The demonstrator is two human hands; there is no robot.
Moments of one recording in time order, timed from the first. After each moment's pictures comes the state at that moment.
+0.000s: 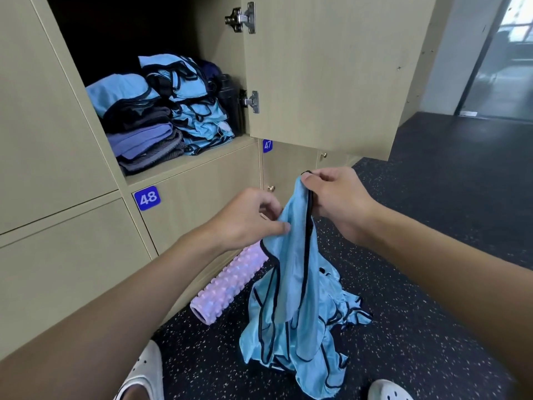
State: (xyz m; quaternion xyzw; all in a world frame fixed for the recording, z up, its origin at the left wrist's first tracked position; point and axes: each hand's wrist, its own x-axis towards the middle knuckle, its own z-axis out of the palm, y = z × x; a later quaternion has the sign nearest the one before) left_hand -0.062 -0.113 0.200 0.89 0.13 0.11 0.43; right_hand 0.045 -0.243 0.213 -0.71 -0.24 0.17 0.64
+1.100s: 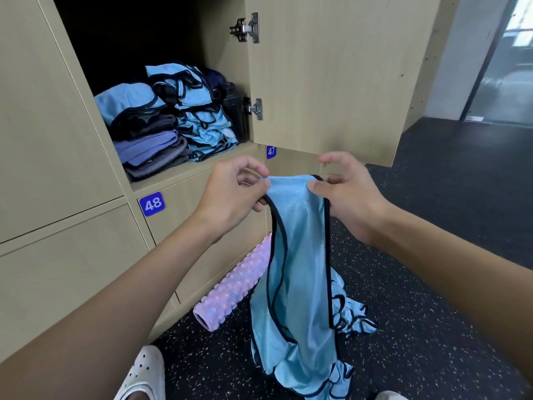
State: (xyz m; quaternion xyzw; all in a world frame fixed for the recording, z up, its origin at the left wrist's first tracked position) left_hand -0.063 -0.105 0.228 0.80 0.16 0.31 0.49; right_hand 0.058 -0.252 0.218 -0.69 -0.26 0.16 0.66
